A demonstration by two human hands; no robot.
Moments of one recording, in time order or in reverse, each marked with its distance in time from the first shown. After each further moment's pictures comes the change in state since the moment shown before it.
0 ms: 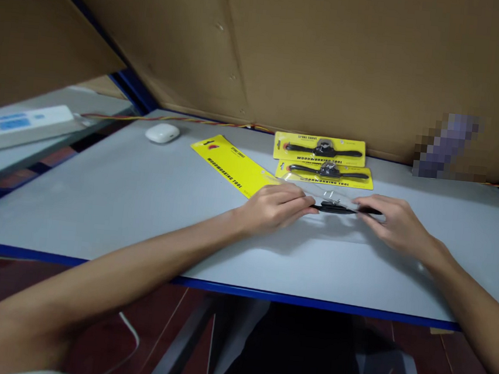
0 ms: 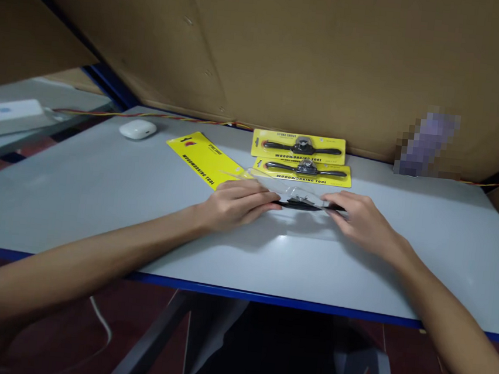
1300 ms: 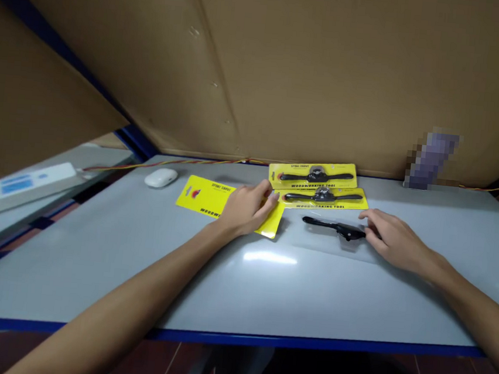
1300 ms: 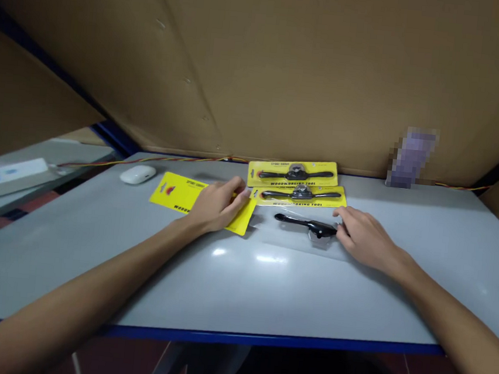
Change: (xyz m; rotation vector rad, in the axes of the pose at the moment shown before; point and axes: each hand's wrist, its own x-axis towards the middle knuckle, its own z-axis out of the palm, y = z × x) left_hand -0.009 -0.070 -0.015 0.154 -0.340 -0.626; right_hand -0.005 0.013 0.011 -0.240 -0.013 0.174
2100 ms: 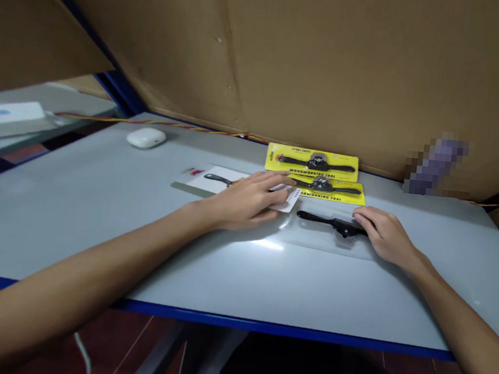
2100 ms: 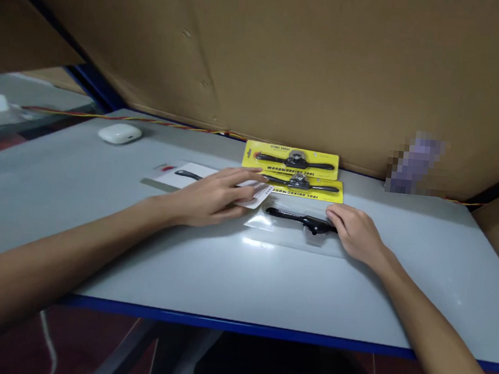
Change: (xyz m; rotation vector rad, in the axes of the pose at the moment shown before) left_hand -0.010 0.017 -0.015 -0.089 -0.109 0.504; right_hand 0.013 0.012 0.004 0.186 -0.021 0.015
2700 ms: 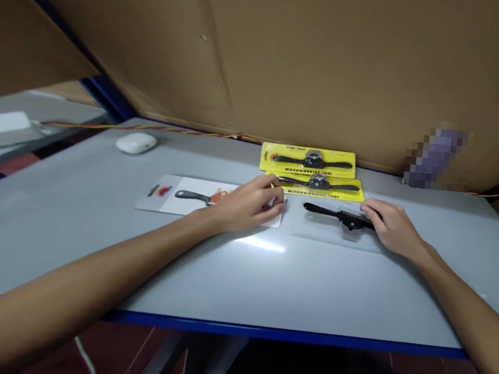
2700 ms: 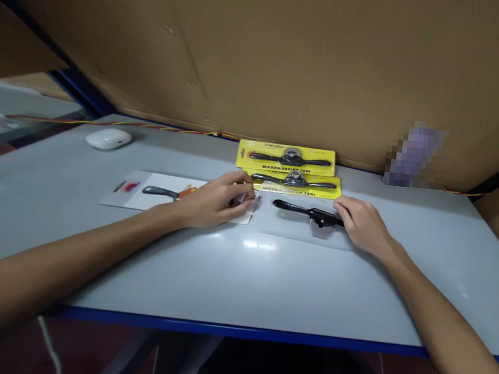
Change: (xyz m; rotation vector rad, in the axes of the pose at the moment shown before) left_hand 0.005 0.002 0.024 -0.181 -0.008 -0.233; right_hand 0.003 0.014 -0.002 -0.003 0.071 0.034
